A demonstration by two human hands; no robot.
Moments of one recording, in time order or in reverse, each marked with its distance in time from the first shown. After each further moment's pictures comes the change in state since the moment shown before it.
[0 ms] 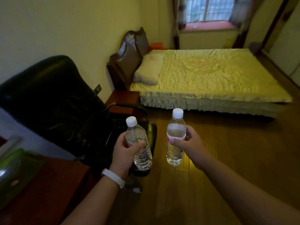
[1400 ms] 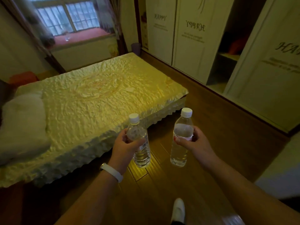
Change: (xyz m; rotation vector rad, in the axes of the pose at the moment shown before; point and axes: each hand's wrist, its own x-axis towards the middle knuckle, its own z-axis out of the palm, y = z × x) left_hand 0.426 0.003 0.520 0.020 -0.838 -0.090; right_hand 0.303 -0.025 -0.383 0.066 0.806 -0.013
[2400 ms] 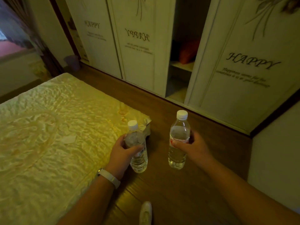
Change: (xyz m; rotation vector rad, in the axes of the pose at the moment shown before) left_hand 0.482 0.044 0.275 0.110 -0.373 -0.080; right_hand 0.431 -0.045 -0.192 -0.094 0.373 0.102
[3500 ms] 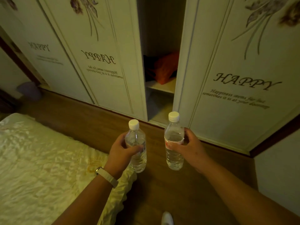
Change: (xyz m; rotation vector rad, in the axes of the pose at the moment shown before) left_hand 0.428 0.111 0.188 0.109 -0.224 0.008; right_hand 0.406 -0.071 -0.123 -0.052 0.176 0.068
